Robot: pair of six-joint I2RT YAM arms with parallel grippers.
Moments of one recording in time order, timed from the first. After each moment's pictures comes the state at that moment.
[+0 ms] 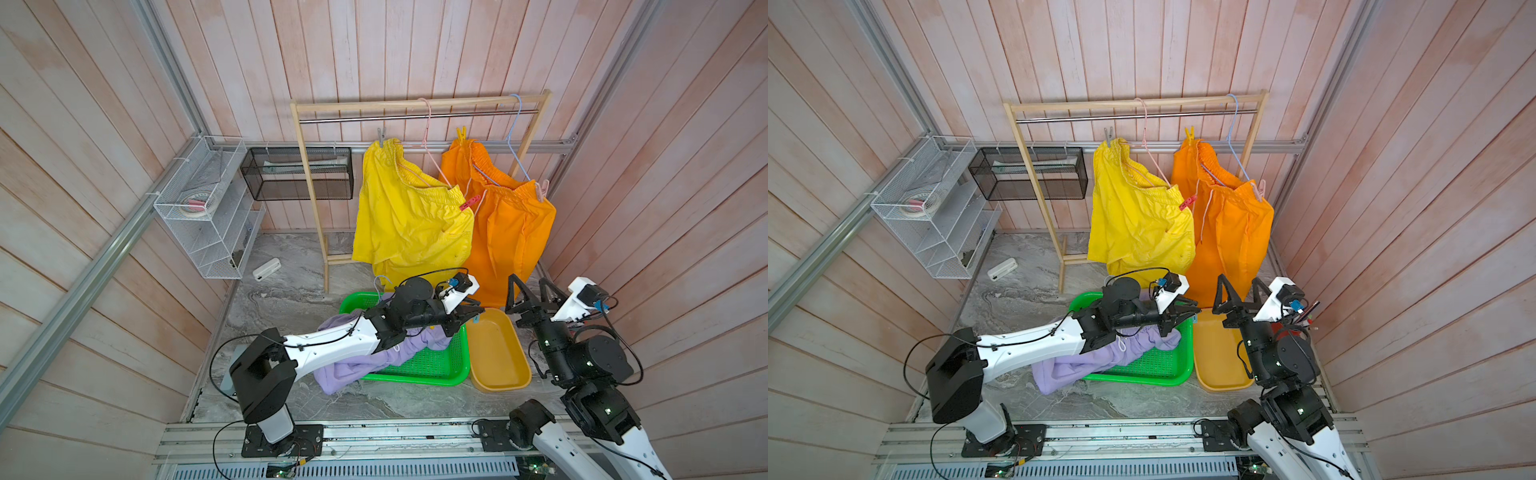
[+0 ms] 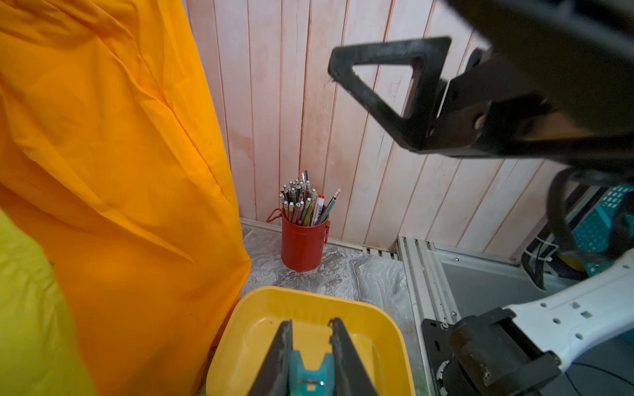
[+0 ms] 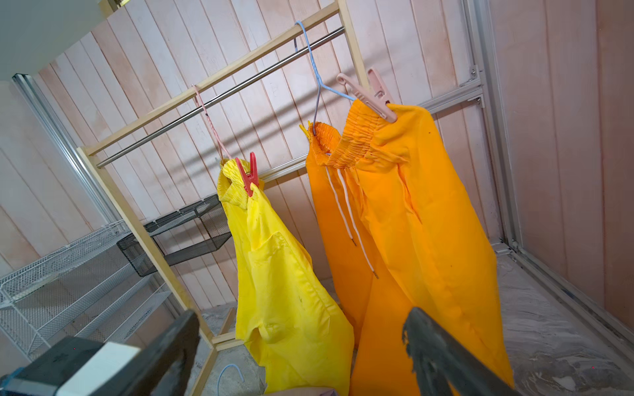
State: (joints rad) left arm -1.02 1.73 1.24 0.36 0.37 -0.03; right arm 0.50 0.37 0.70 -0.13 0.33 0.36
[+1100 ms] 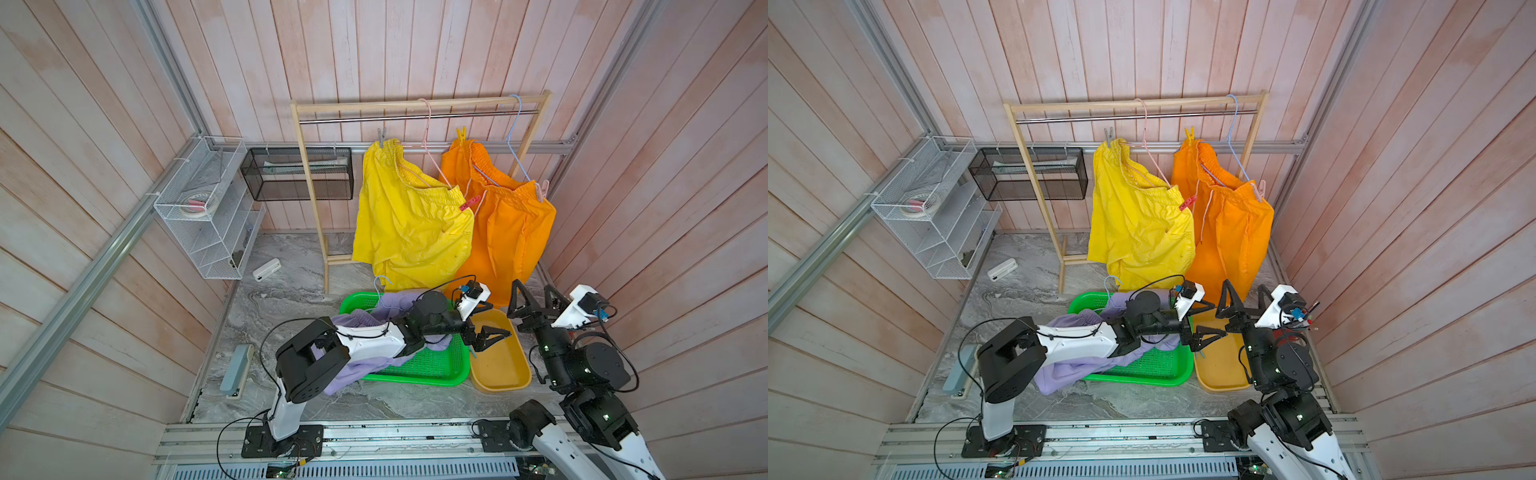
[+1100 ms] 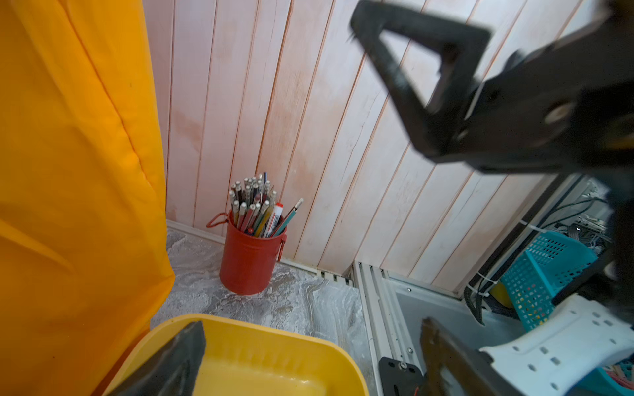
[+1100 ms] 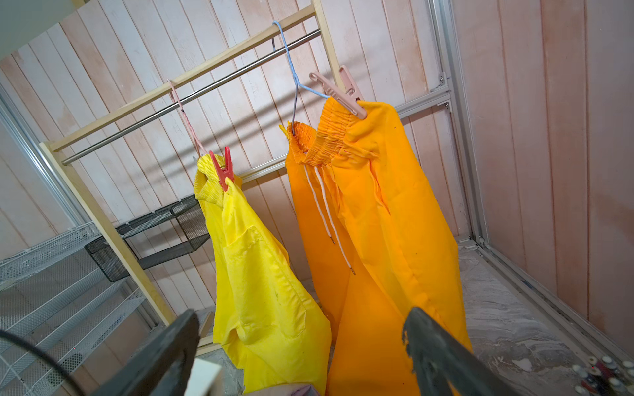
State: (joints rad) left arm -1.05 1.90 1.24 0.70 0.46 -0.28; right arm 0.50 0.32 0.64 -0.14 0.39 0.34
